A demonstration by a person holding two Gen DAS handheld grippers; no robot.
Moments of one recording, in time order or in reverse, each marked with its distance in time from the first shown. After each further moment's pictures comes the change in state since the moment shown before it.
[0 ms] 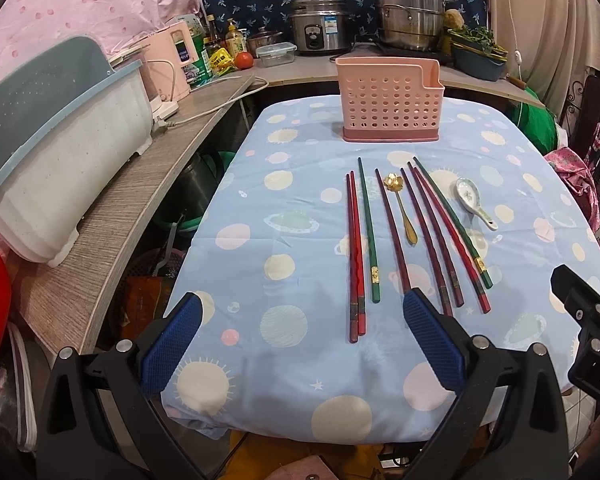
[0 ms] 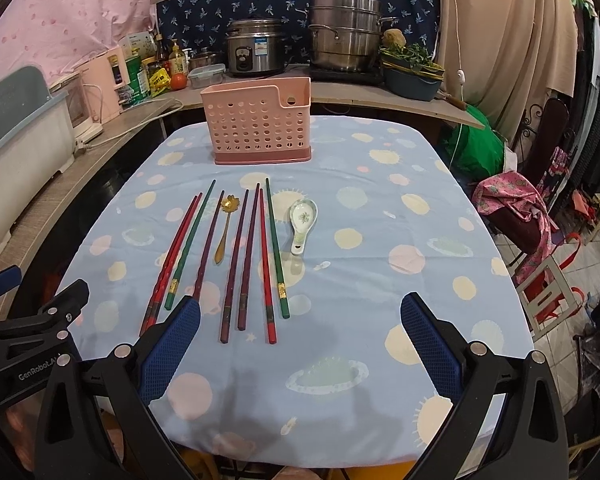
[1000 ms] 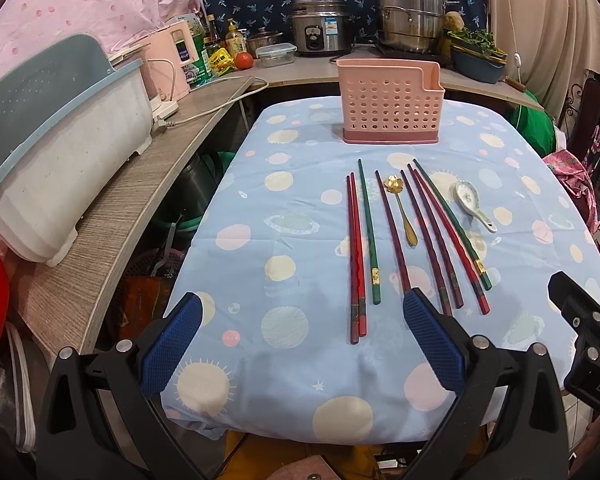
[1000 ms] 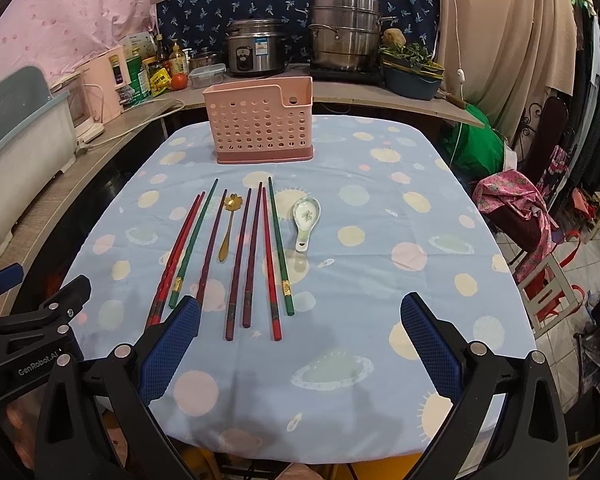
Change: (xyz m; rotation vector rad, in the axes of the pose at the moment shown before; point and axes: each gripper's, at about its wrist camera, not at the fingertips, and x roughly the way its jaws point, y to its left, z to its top) left arm 0.000 0.005 0.003 -0.011 0.003 -0.011; right arm -0.005 0.007 -0.002 0.000 0.003 0.001
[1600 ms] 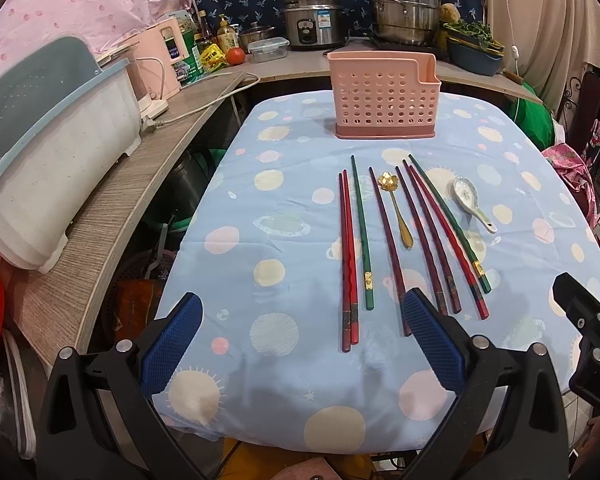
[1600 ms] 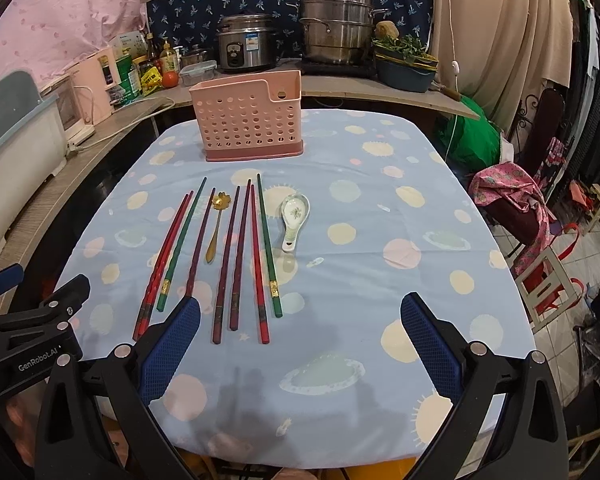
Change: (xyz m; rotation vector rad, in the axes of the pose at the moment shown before) left arm 0.015 -0.010 0.007 0.016 0.026 -0.014; right arm 0.013 -0.015 0.005 0.020 0.028 -0.012
